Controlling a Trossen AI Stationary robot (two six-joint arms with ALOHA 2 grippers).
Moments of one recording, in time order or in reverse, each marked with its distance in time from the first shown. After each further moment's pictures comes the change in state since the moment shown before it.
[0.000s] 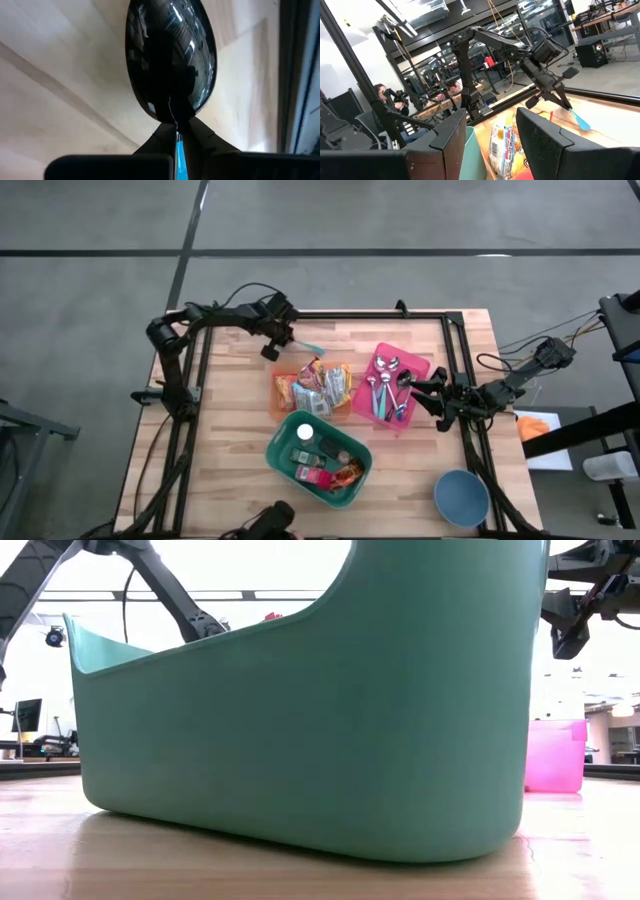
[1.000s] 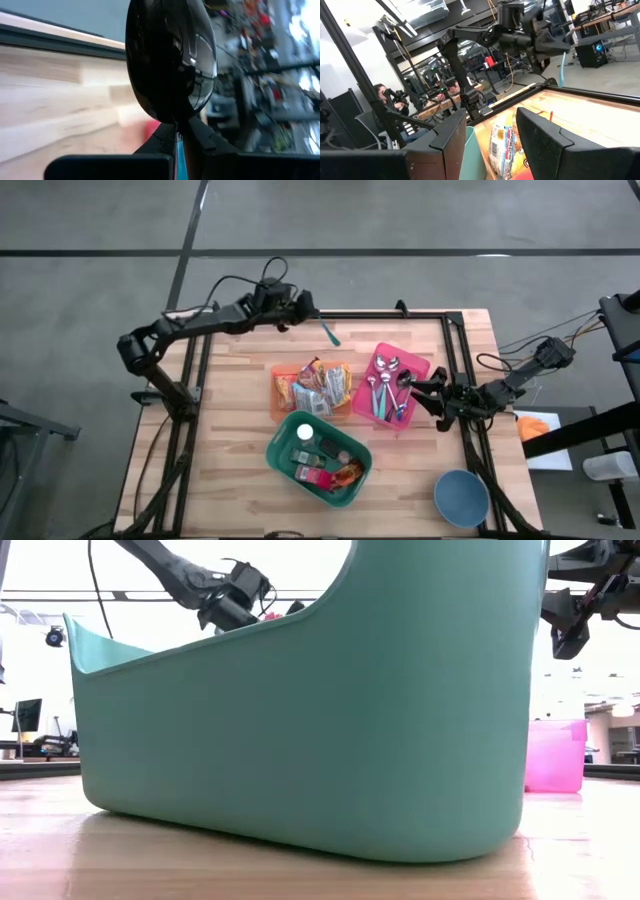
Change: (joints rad) left arm -0.119 -0.270 0.005 0.376 0.048 0.770; right arm 0.000 0.000 0.000 0.000 0.000 0.000
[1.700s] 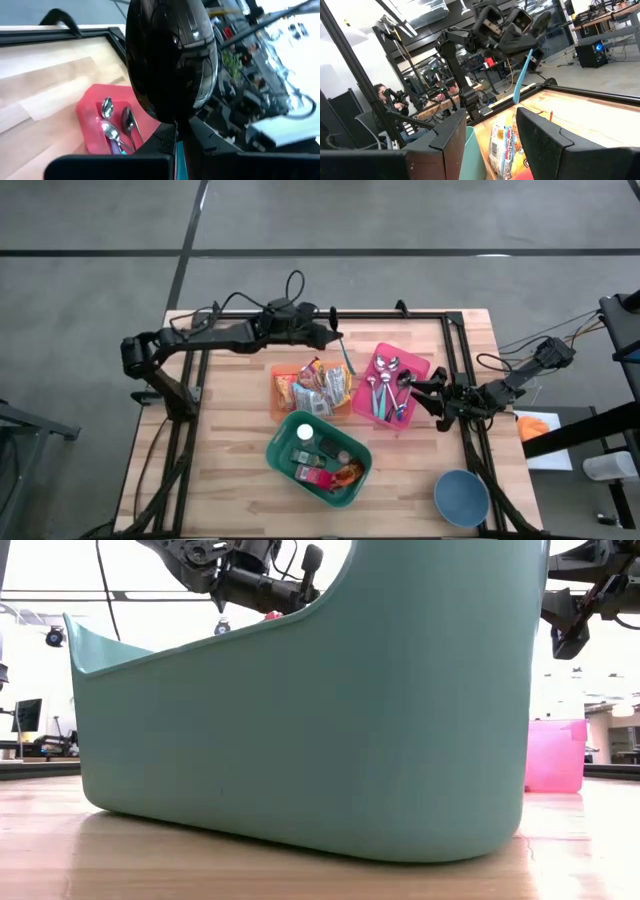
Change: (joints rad) left arm -0.233 -0.001 0.001 0.216 0.061 0.250; right arm 0.000 0.000 0.000 0.000 0.000 0.000
